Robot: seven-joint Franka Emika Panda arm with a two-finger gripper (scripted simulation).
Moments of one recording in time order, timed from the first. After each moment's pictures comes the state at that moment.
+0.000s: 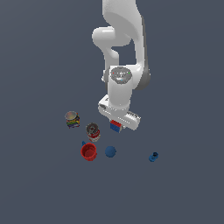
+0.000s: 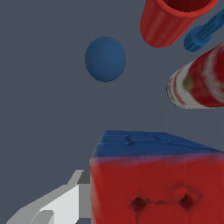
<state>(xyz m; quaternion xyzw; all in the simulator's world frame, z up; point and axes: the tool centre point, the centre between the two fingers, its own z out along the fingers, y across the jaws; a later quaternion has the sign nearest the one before) -0.014 0.028 0.115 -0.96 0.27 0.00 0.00</state>
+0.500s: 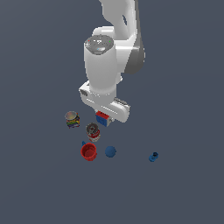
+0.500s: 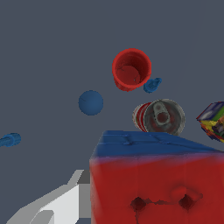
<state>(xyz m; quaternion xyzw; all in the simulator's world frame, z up) 0.009 -0.030 0.213 -0.96 0.27 0.00 0.00</state>
